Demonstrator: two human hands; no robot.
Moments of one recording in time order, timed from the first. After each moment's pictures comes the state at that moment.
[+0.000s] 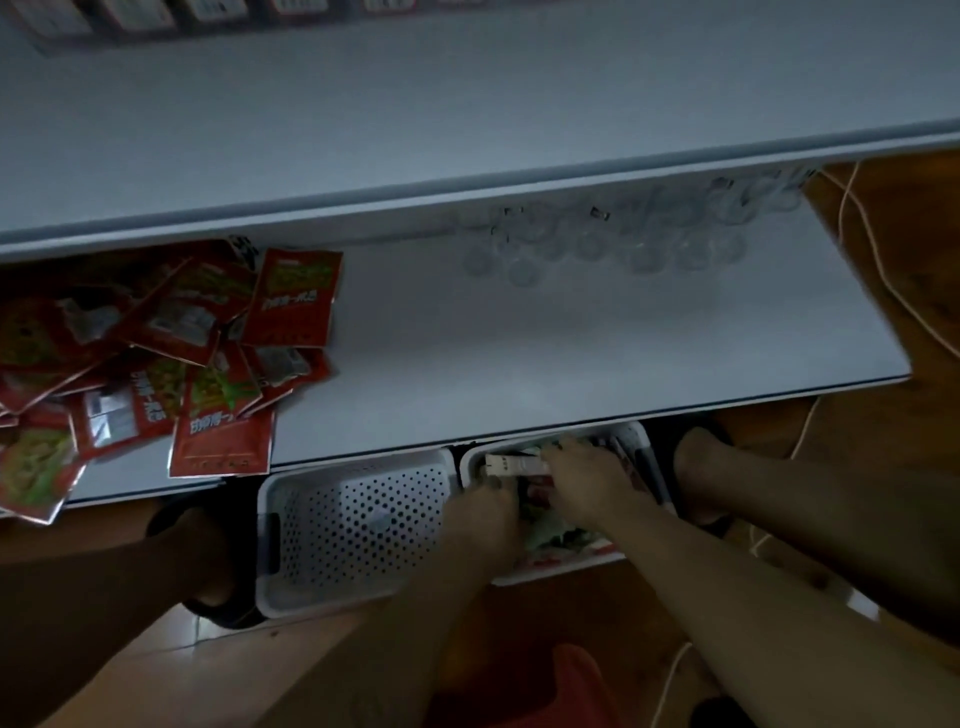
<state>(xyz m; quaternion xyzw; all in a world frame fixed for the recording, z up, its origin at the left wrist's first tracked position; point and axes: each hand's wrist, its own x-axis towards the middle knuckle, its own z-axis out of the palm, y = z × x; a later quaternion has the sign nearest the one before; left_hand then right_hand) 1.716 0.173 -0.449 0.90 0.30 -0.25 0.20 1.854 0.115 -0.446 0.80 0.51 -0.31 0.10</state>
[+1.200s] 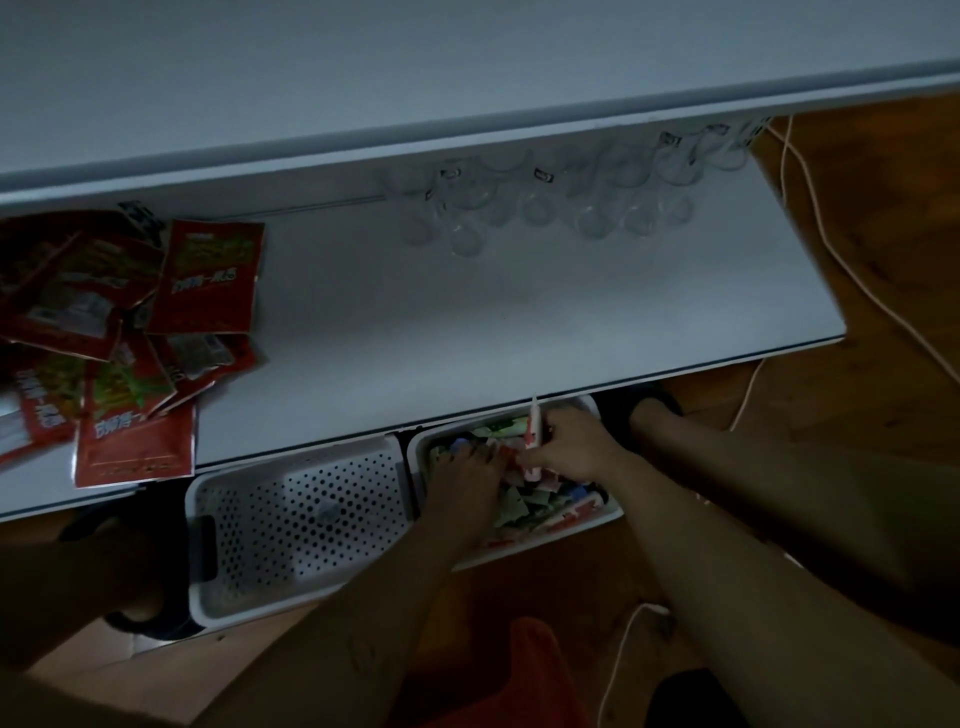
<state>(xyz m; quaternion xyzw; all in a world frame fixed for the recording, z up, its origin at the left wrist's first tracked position) 1.751 0.164 -0.488 0.95 0.20 -0.19 0.15 1.900 0.094 -0.446 0.81 0.26 -0.49 -0.17</state>
